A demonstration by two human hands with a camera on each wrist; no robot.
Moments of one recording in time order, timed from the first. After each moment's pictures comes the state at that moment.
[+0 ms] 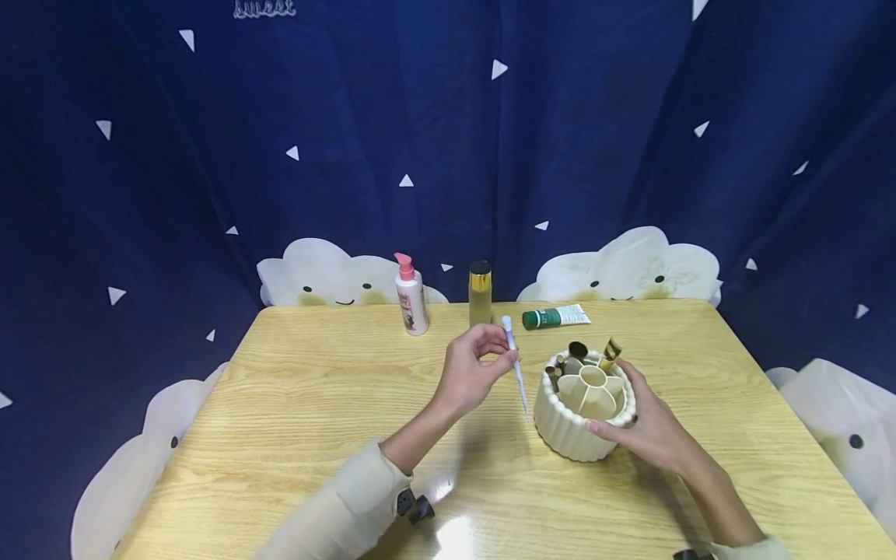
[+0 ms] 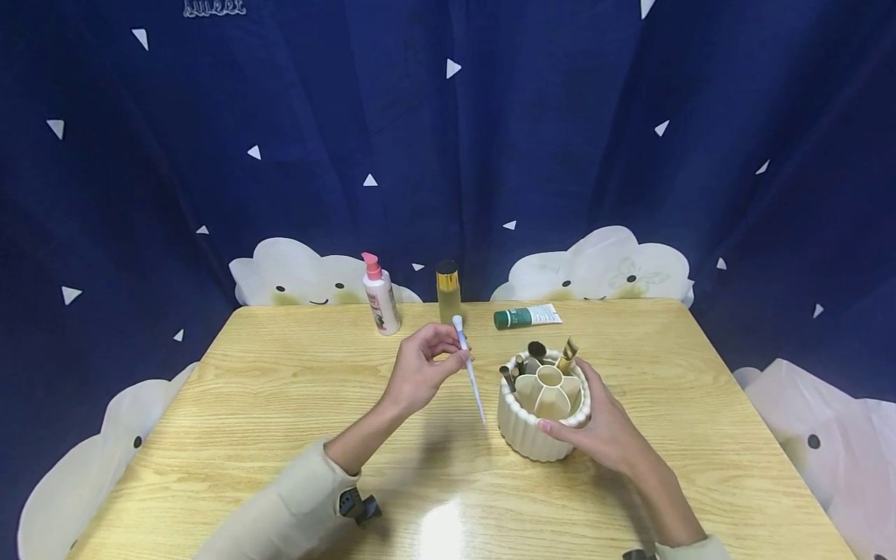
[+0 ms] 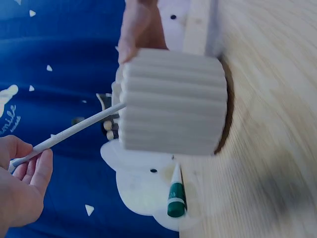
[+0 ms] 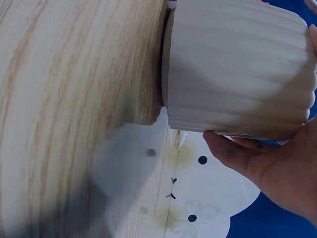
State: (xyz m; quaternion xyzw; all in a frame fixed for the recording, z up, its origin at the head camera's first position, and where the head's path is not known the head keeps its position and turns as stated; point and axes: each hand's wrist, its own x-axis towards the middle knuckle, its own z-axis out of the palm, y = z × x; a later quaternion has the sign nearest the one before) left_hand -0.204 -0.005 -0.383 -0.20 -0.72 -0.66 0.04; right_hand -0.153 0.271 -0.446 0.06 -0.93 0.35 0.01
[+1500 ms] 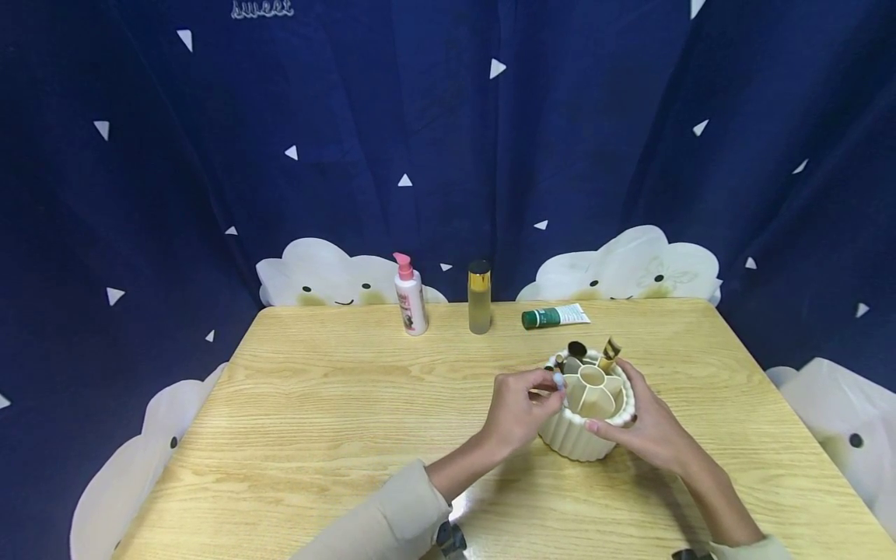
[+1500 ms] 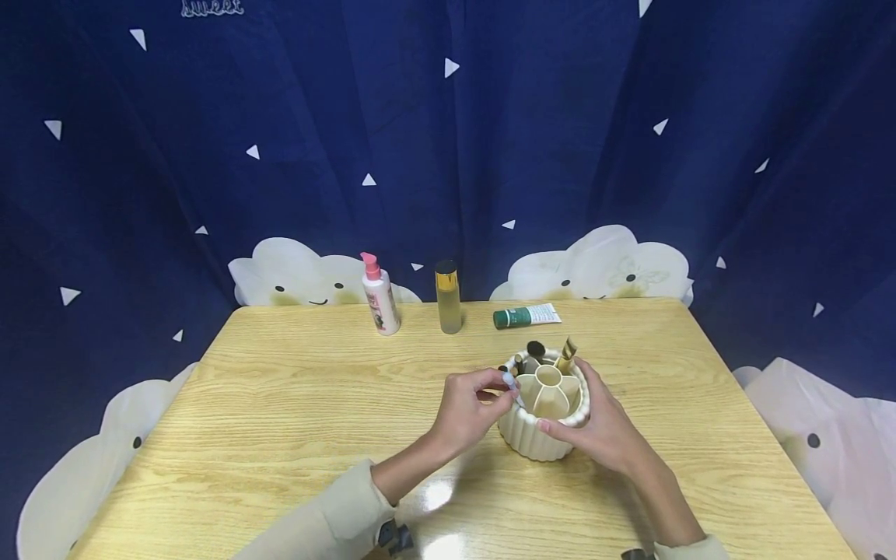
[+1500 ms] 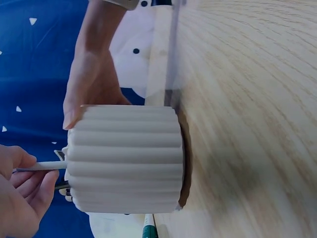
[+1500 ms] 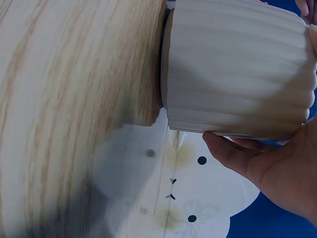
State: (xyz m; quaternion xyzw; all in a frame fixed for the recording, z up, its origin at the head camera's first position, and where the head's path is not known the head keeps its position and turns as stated) left_hand -0.173 0.048 -0.414 -0.27 -0.76 -0.59 0.06; right_hand -0.153 0.271 -0.451 0.06 -0.93 0.35 0.02
